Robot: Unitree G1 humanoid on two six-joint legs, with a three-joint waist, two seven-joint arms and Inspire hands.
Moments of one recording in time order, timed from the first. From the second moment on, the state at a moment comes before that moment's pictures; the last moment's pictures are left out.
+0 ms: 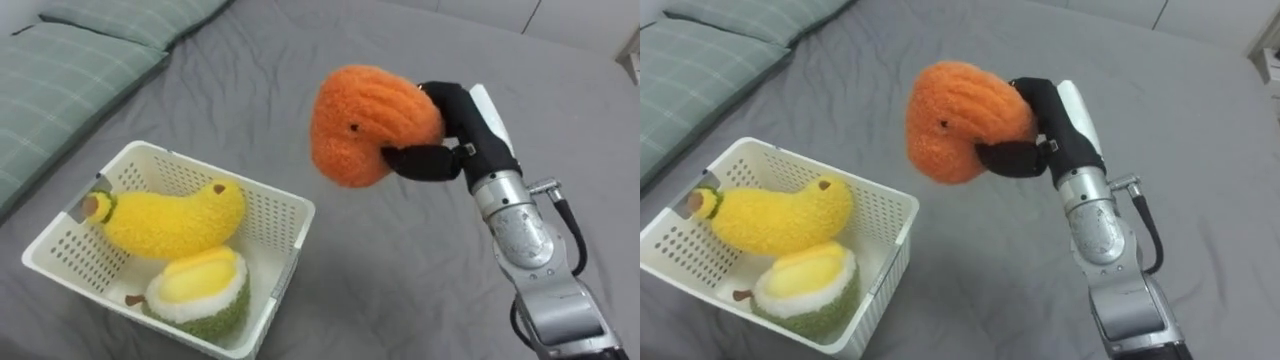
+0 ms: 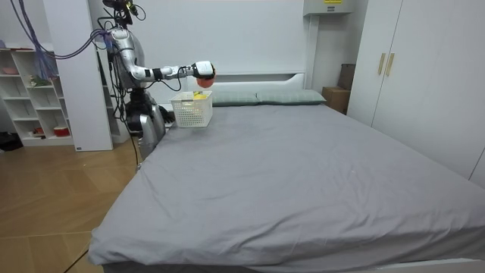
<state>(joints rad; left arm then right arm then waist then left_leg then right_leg) 0.18 0.18 0.02 0.94 0.28 0.04 0.39 -0.18 -0.31 0.16 0.03 -0.20 0.02 -0.02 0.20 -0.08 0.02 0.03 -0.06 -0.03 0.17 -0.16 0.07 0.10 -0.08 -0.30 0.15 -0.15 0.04</state>
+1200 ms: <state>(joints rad) 0.16 0.20 0.06 0.93 0.28 0.09 0.30 -0.34 -0.26 0.37 0.07 -0.23 0.07 0.01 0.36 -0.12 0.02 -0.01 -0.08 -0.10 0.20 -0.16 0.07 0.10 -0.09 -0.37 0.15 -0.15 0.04</state>
